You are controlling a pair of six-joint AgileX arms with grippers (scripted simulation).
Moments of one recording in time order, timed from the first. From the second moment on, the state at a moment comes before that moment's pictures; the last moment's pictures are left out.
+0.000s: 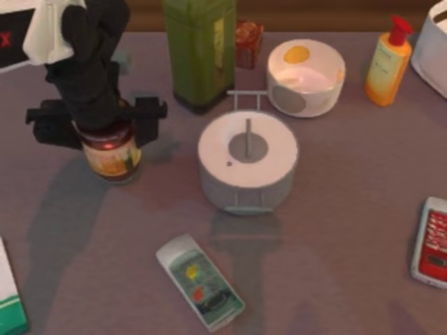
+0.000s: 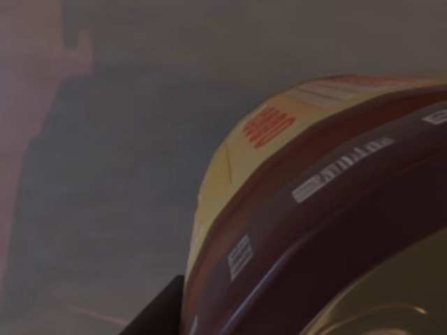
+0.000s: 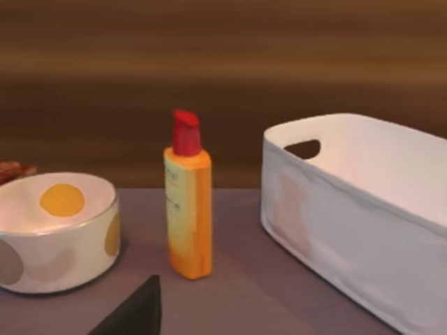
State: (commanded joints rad) left arm -0.31 2.00 1.48 -0.87 -0.05 -0.30; right arm 0.00 0.00 0.00 0.00 0.00 0.00
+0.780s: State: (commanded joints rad) left arm -0.31 2.03 1.44 -0.78 -0.05 -0.29; right arm 0.00 0.00 0.00 0.00 0.00 0.00
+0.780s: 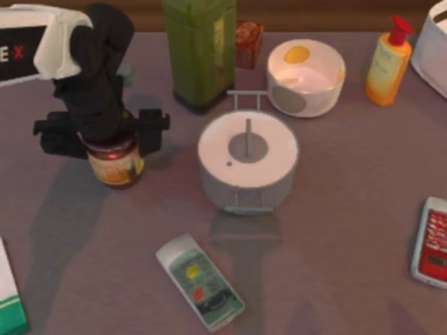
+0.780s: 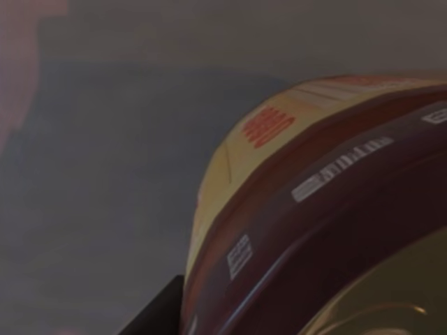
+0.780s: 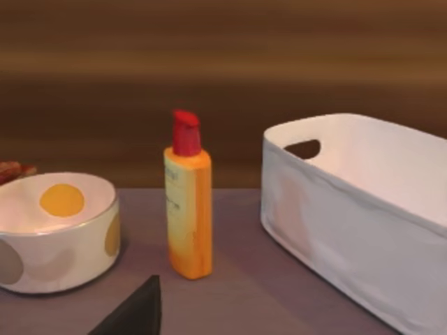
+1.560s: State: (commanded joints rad) left arm -0.31 2.03 1.44 -0.78 -0.05 -0.29; right arm 0.00 0.00 0.00 0.00 0.00 0.00
